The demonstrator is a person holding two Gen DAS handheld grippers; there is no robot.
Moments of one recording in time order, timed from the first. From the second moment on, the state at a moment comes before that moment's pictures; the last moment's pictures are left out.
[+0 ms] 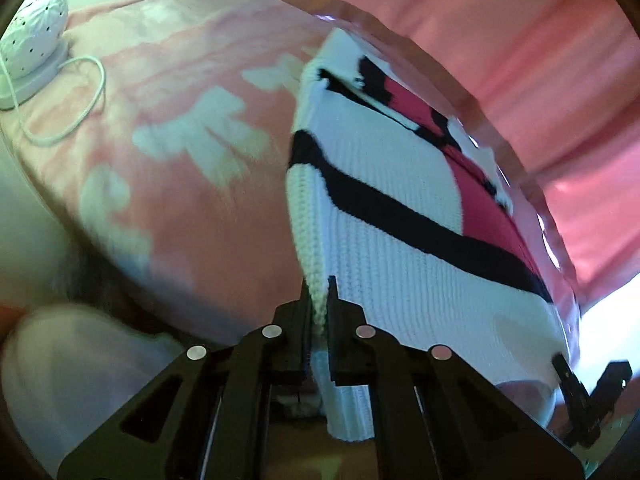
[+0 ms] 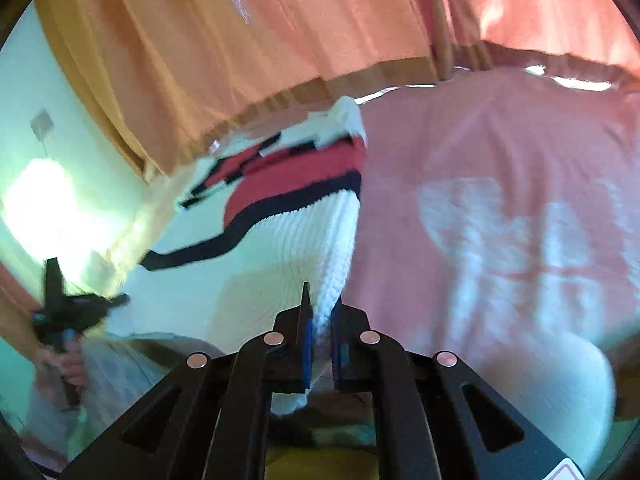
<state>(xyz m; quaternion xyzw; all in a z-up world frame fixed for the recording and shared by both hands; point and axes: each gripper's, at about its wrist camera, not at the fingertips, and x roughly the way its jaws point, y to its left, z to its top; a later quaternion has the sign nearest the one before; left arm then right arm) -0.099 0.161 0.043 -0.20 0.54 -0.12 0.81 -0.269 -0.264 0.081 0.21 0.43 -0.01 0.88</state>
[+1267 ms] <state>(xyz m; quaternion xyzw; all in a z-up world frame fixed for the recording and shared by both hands) -0.124 0.125 -0.044 -0.19 0.57 -0.17 0.78 -0.311 -0.245 0.082 0.22 0.48 0.04 0.85</state>
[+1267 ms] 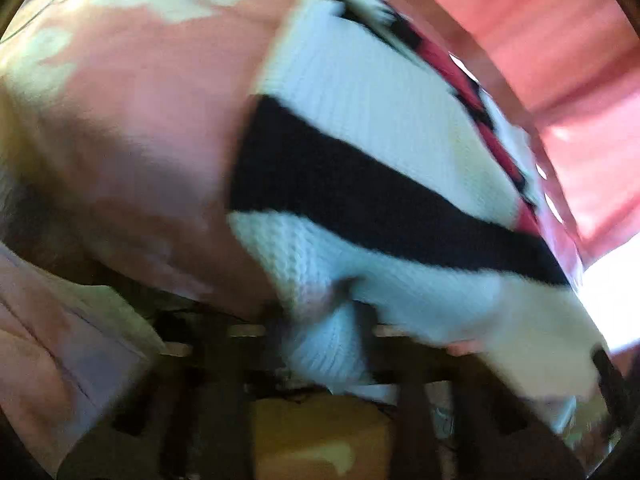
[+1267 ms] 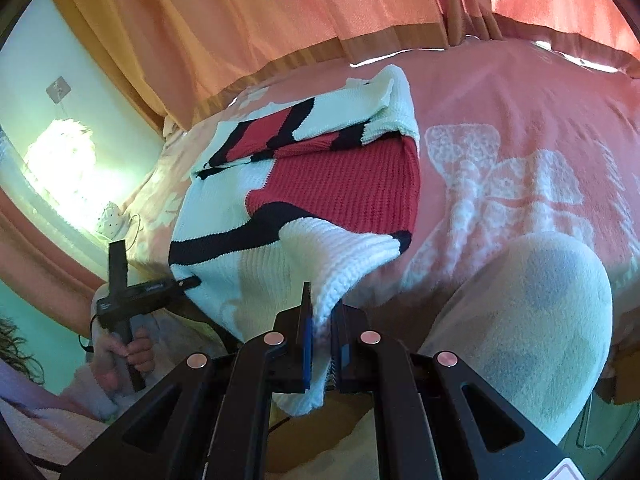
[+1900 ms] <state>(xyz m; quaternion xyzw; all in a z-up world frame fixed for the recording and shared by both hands) 0.074 0.079 0.128 -0.12 0.38 -0.12 0.91 -0.104 -0.336 0.096 0.24 0.38 0.00 0.89</state>
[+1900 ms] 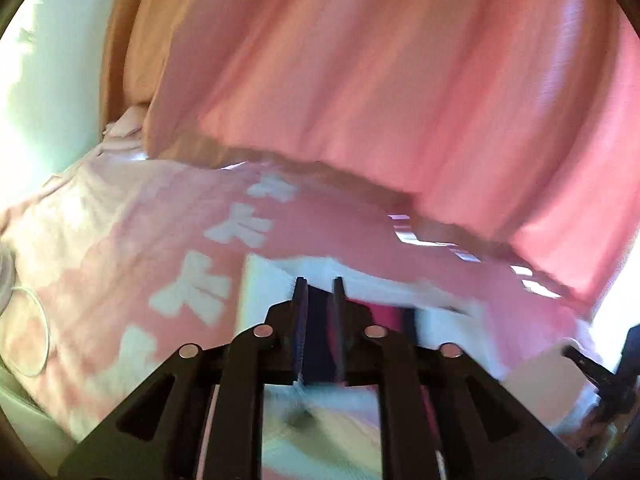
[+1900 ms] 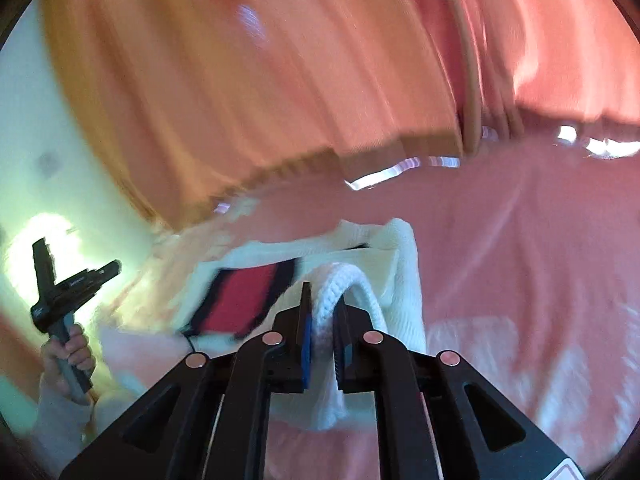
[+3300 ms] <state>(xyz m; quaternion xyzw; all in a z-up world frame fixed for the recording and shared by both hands) 0.172 0.087 0.026 -0.19 0.46 -0.09 0.86 -0.042 -0.396 0.039 0.29 0.39 -0.08 0.87</state>
